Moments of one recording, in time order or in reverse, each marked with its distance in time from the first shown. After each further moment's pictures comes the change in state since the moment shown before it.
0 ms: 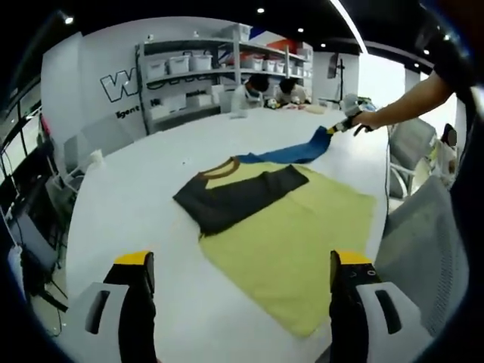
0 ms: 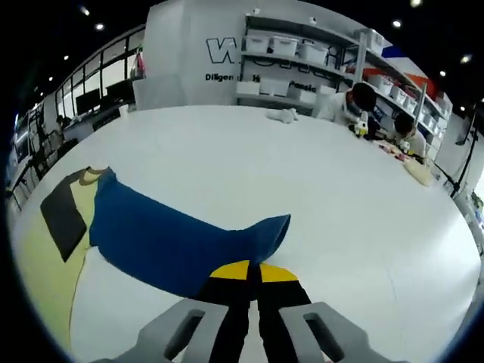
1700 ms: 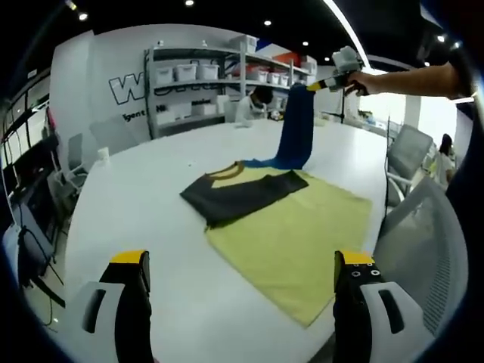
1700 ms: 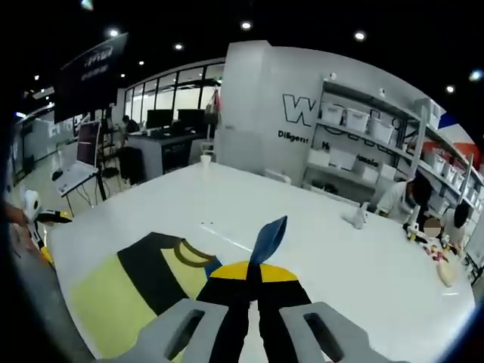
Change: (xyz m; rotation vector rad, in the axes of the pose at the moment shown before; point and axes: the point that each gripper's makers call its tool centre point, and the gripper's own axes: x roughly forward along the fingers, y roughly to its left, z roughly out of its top) left arm -0.024 0.008 -0.017 -0.038 -0.073 -0.002; right arm -0.132 0.215 0.180 -0.260 -0.292 0.295
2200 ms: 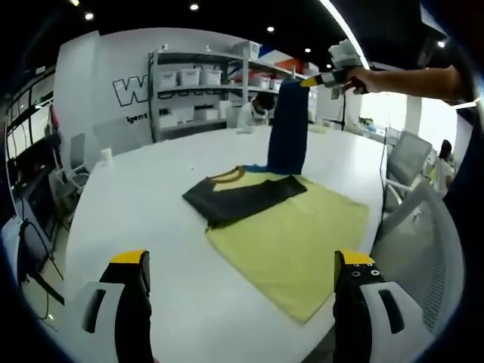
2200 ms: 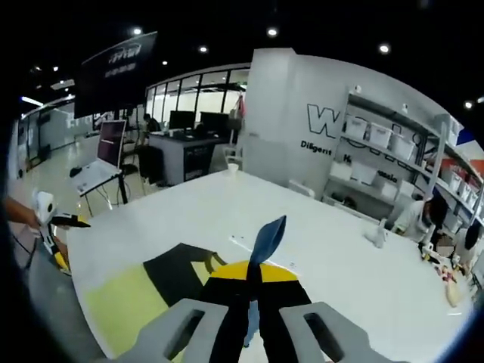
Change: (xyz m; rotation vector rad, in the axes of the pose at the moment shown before) left arm -0.014 0.001 -0.002 -0.027 -0.034 0.005; right arm 0.006 0.068 0.034 -0.059 -0.030 0.104
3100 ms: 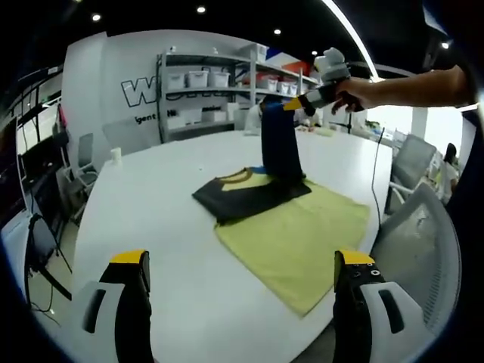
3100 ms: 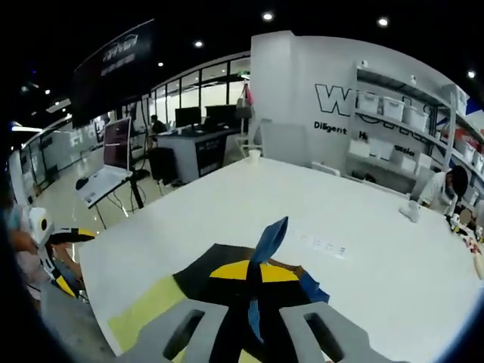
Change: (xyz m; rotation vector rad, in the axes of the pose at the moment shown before) left arm -0.019 0.007 -0.002 -0.015 -0.014 0.041; right arm 0.070 0.086 -0.026 0.124 0.071 0.077
